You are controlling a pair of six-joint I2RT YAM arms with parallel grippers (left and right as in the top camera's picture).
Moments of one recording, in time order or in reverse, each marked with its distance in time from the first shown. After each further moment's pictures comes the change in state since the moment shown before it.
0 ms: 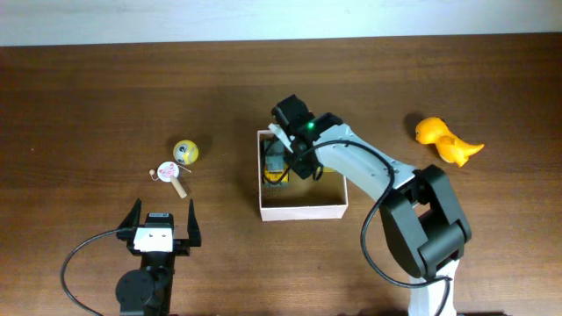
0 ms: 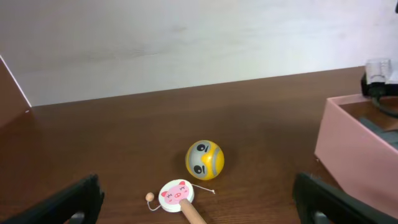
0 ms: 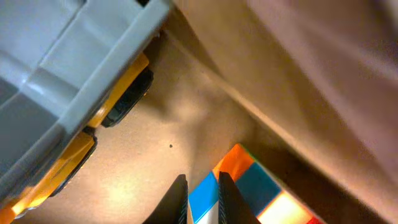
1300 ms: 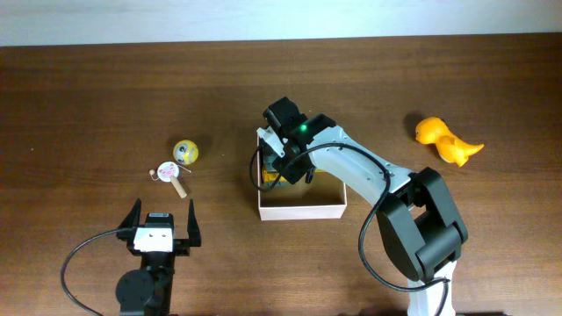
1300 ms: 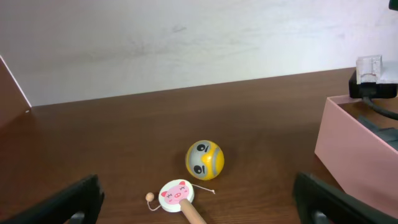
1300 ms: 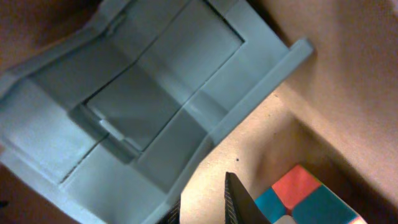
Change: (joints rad) left arm 0.000 0.000 0.000 0.000 0.000 0.000; right arm 0.040 0.000 0.023 -0.015 -0.136 -0.001
